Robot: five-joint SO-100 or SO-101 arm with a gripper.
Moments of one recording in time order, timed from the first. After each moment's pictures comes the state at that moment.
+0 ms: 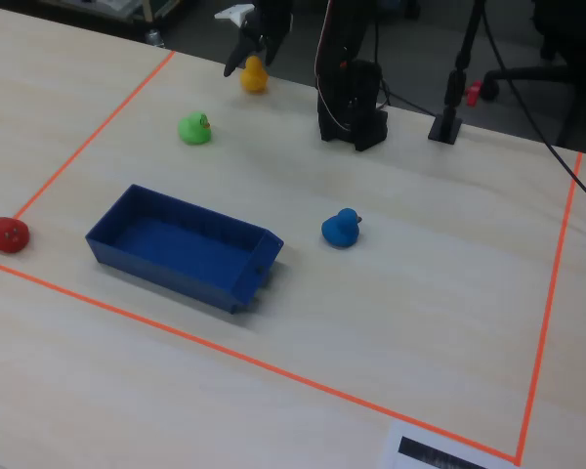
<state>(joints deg) 120.0 108.5 127.2 54.8 -86.8</state>
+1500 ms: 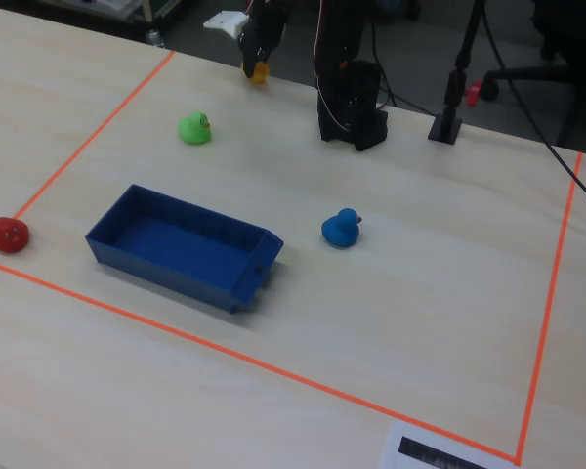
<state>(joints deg) 120.1 97.9 127.3 39.6 -97.2</state>
